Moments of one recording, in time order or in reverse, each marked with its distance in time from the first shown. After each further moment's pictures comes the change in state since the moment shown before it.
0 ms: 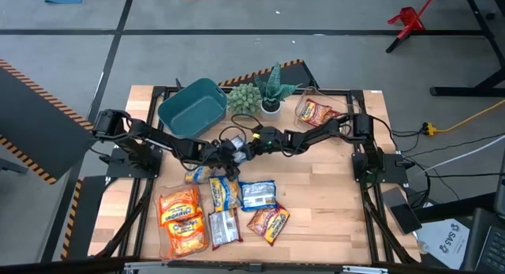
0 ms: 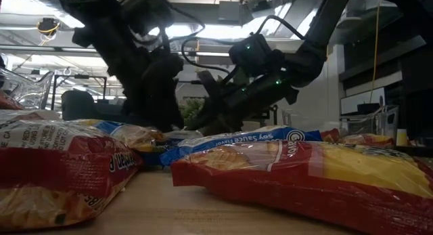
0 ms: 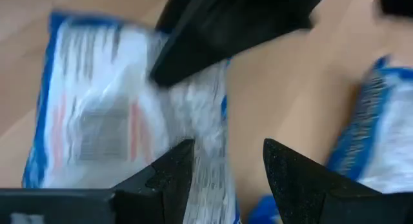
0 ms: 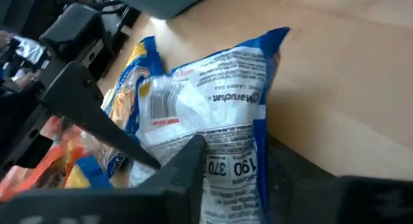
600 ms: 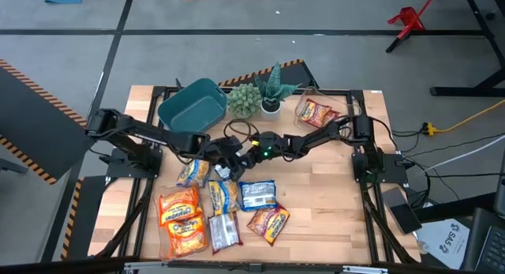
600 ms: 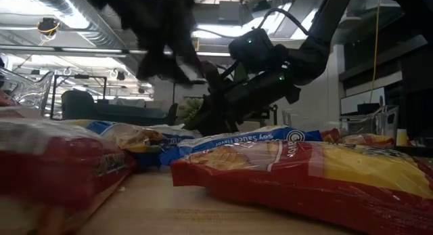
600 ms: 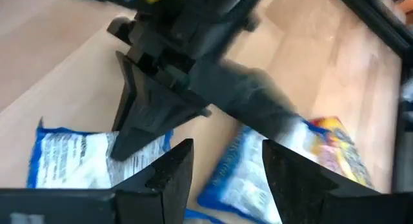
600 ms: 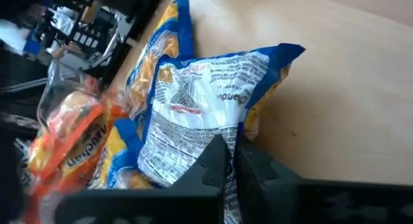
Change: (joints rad) left arm -0.011 -0.103 0.207 -0.173 0.159 -0.031; right arm 0.031 0.000 -0.001 0.010 -0.080 0.004
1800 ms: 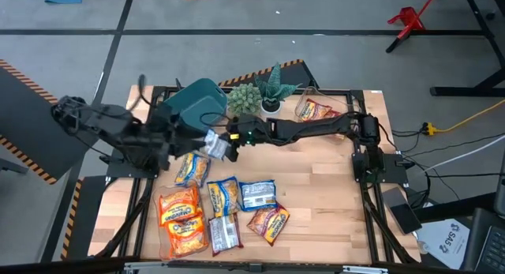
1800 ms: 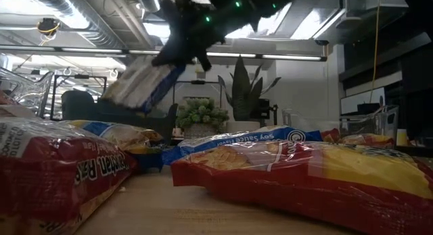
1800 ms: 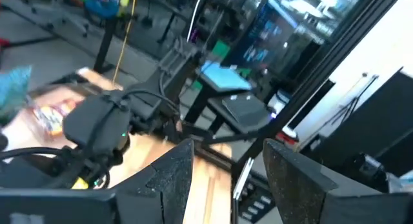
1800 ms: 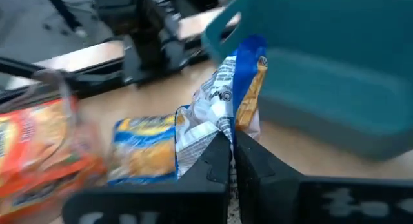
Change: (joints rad) left arm -0.351 -0.484 0.446 -0.294 -0.372 0.135; right arm 0.017 -0.068 0.558 -0.602 0.239 -0.668
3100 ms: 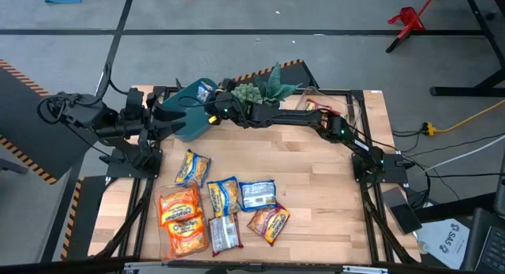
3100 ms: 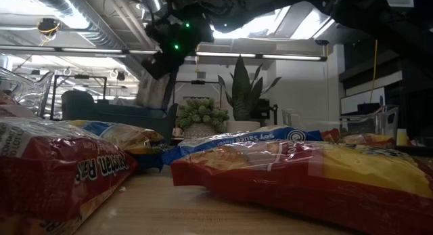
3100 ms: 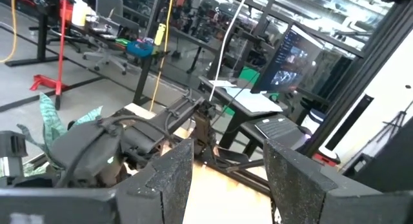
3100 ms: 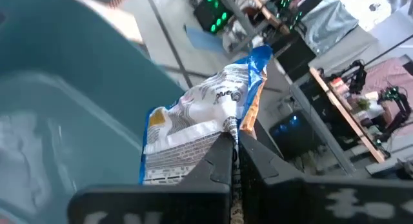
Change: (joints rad) left arm -0.065 -0.139 -0.001 -0.086 -0.223 0.136; right arm -0.117 0.380 0.610 -0.100 0.519 -0.755
